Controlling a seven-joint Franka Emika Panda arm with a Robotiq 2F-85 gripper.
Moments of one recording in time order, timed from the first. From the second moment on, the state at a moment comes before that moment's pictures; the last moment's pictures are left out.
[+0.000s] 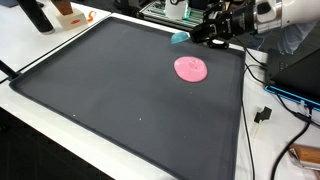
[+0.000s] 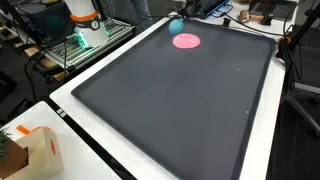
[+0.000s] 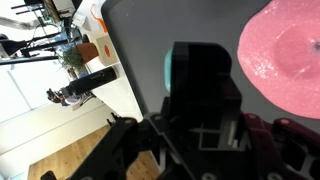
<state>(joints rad) 0.61 0.59 0.24 -1.64 -0.74 1.37 1.37</state>
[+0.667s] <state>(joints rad) 0.61 0.60 0.22 -1.63 -0.75 1.40 1.28</state>
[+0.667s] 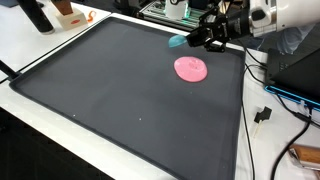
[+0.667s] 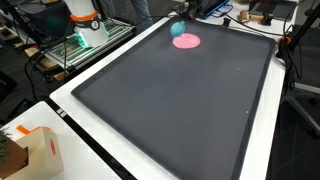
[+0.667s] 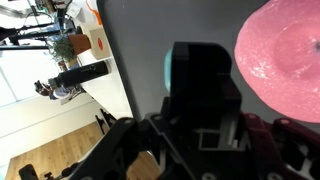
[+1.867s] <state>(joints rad) 0.54 0.54 0.23 -1.67 -0.73 1.55 1.04</state>
